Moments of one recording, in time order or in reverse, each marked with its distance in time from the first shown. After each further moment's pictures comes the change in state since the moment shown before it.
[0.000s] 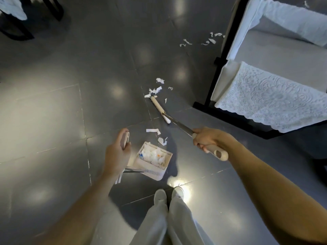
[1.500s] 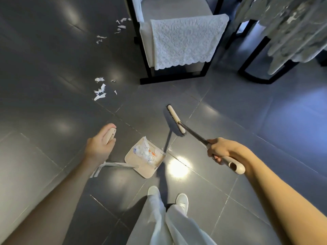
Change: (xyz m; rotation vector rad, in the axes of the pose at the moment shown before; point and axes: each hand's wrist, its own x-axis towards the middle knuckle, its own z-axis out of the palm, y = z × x) left_hand -0.061 -0.085 -0.085 0.083 -0.544 0.468; right_hand -0.184 0.154 0.305 0.852 0.327 0.408
